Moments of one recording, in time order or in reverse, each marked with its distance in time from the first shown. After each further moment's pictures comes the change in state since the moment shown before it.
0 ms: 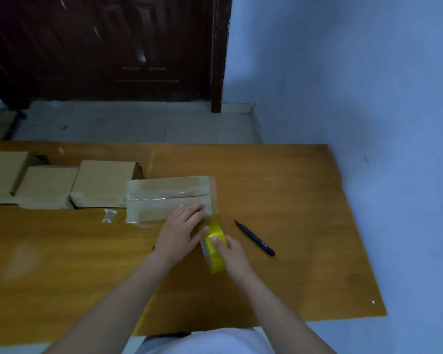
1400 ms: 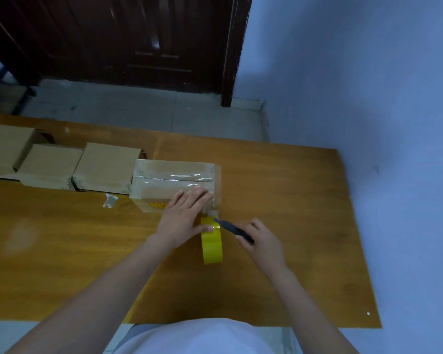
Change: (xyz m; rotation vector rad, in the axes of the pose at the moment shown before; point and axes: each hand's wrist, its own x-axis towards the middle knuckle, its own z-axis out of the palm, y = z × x) left_hand 0.013 -0.008 0.008 0.158 -0.045 -0.038; right_hand 0.012 0.004 -0.076 -0.842 0.182 -0.643
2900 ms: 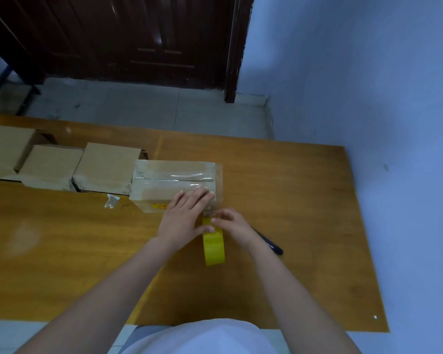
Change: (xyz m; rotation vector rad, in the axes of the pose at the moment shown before) left_hand 0.003 0.000 0.004 0.034 0.025 0.002; right_hand 0.066 -0.027 0.033 0.812 -0.455 0.472
